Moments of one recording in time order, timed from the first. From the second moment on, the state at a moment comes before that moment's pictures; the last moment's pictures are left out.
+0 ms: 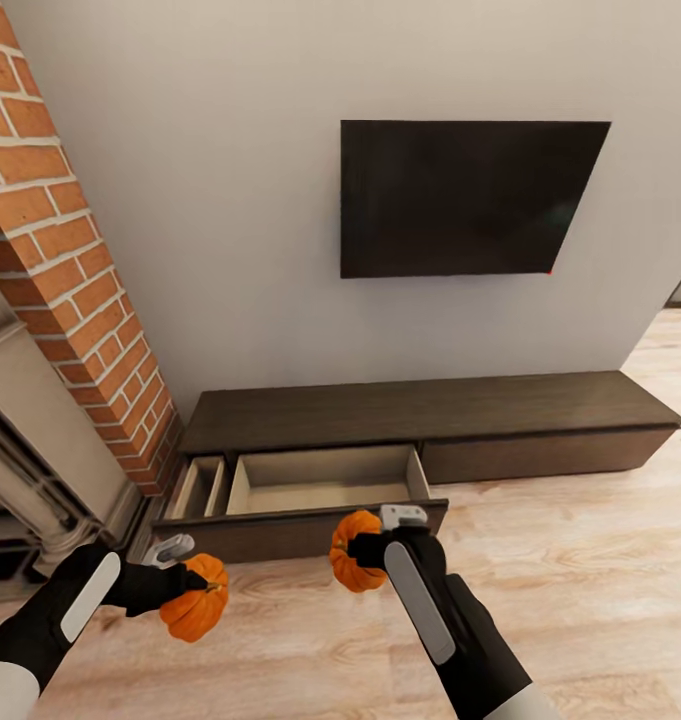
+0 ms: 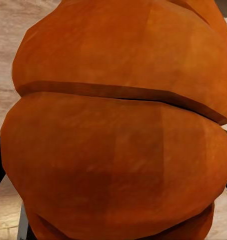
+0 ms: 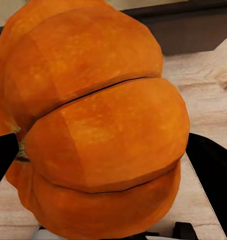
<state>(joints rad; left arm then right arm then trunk) -0.53 0.31 -0.06 -0.85 0.56 1.01 -0.17 -0.46 0.17 0.35 -1.27 -0.56 0.91 -0.61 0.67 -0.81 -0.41</state>
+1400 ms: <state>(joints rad) -0.52 0.34 0.02 -0.86 0.70 1.02 -0.50 -0.46 0.16 0.25 -1.36 -0.65 0.91 -0.40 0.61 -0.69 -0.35</state>
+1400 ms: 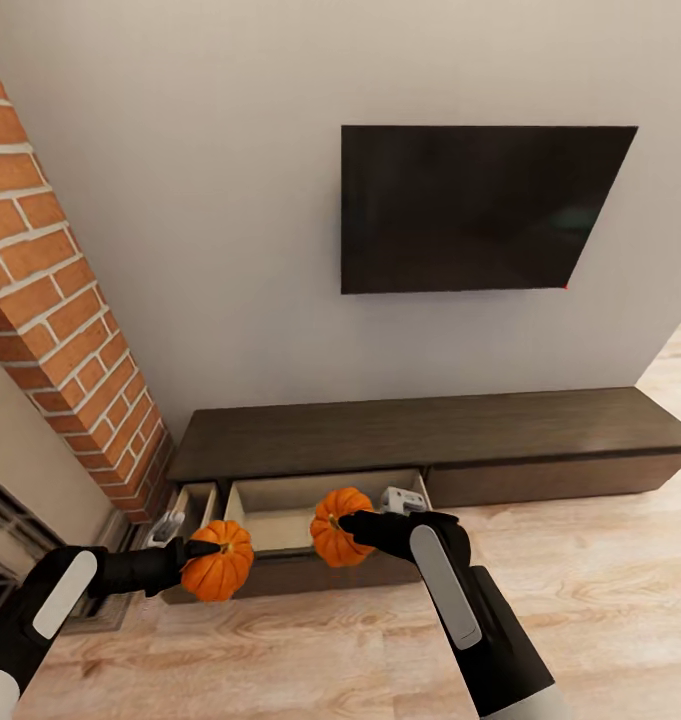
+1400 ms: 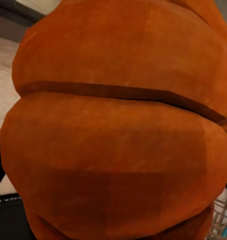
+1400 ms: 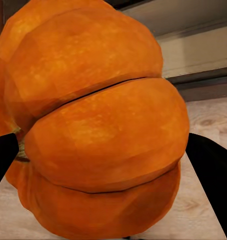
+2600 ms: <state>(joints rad) -0.52 0.34 0.02 -0.86 0.70 1.02 -0.48 -0.48 0.17 0.24 -1.19 -0.64 0.92 -0.43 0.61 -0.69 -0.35</state>
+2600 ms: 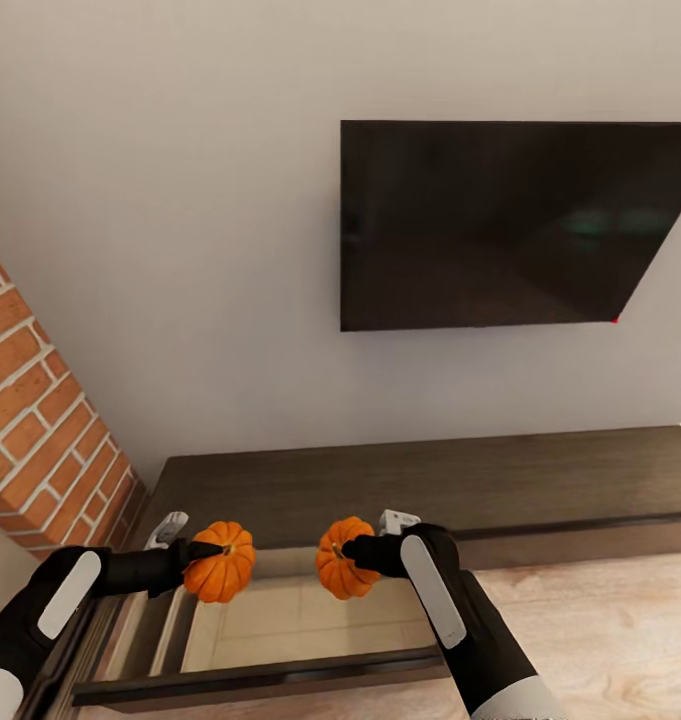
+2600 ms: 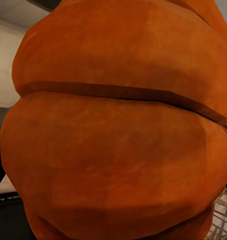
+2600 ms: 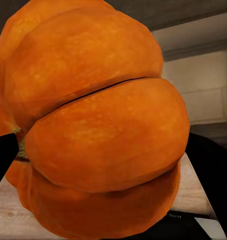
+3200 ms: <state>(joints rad) -0.52 0.20 0.01 -0.85 0.69 0.94 -0.08 -0.52 0.17 0.24 -0.99 -0.63 0.90 -0.55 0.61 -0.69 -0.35</state>
